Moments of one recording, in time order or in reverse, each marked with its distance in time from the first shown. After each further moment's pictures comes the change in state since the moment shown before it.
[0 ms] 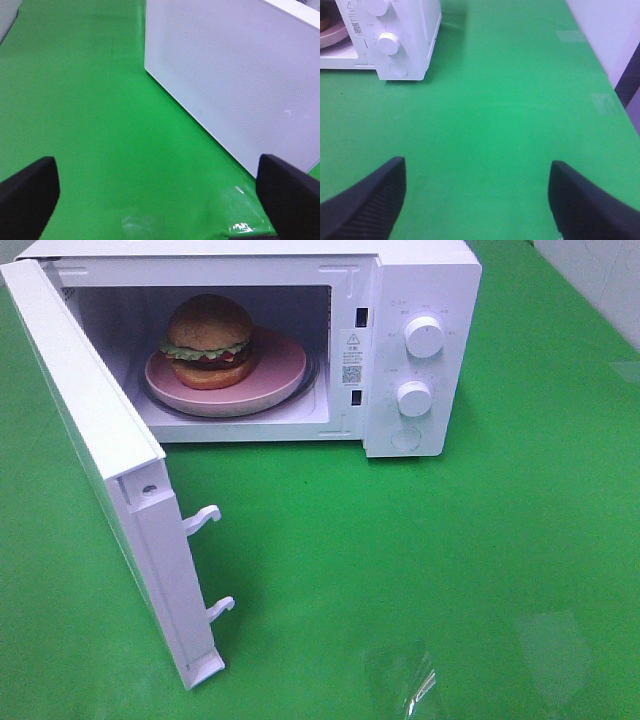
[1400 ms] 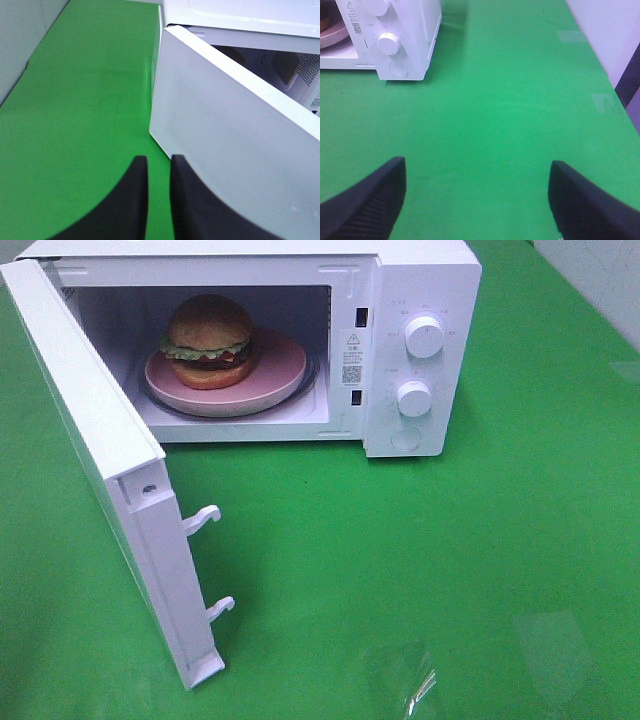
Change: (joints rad) left arm 0.000 0.342 -0.044 -0.027 -0.408 0.000; right arm 0.000 0.000 0.000 0.000 0.000 0.000
